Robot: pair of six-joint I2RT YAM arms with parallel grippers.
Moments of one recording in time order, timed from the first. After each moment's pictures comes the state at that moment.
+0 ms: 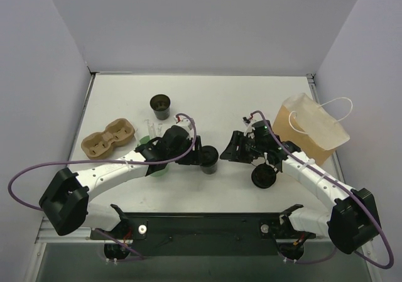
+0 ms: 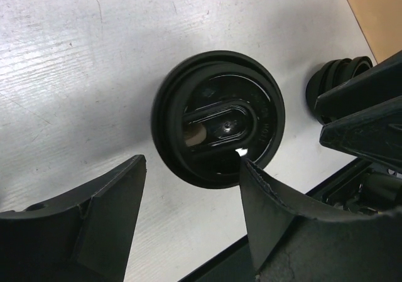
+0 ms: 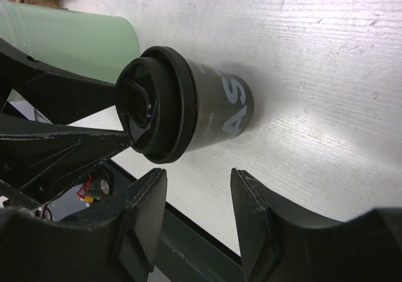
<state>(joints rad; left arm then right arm) -0.83 1.35 0.85 -0.21 -0.02 -0.71 0.48 1.17 0.71 -0.32 -0.37 0.64</state>
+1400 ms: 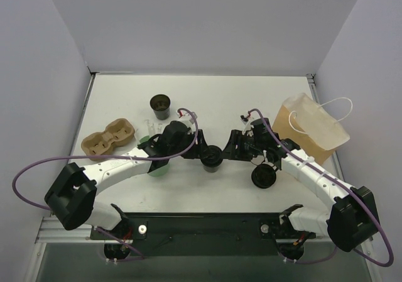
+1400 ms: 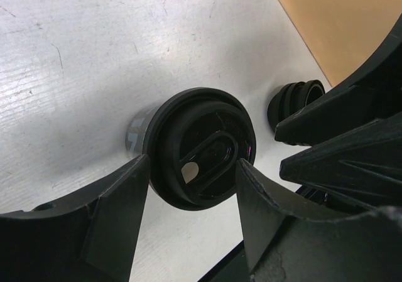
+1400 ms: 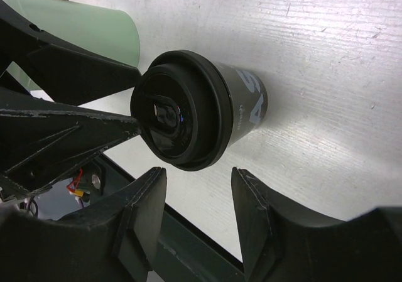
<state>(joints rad) -0.79 1.41 0.86 -0.04 0.09 -0.71 0.49 1.19 0.75 -0.35 -0.37 0.58</state>
